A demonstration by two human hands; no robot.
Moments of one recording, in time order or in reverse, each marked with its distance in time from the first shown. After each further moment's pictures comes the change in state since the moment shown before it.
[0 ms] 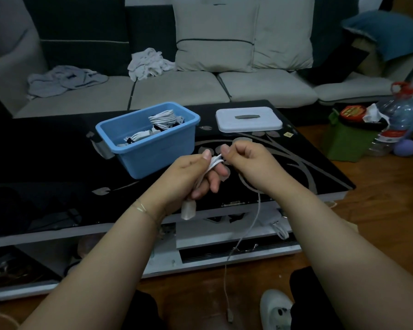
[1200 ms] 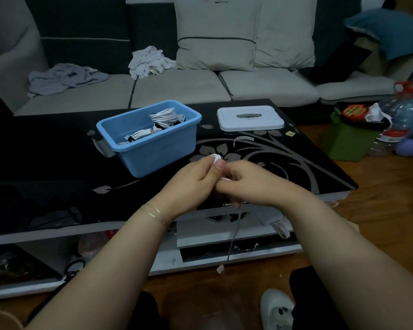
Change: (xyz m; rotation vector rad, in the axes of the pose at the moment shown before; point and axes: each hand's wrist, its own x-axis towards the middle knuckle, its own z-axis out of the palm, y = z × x) left_hand 0.002 -0.008 0.004 0.736 0.126 0.062; right_hand -0.018 -0.017 0.005 -0.218 -0.431 0.080
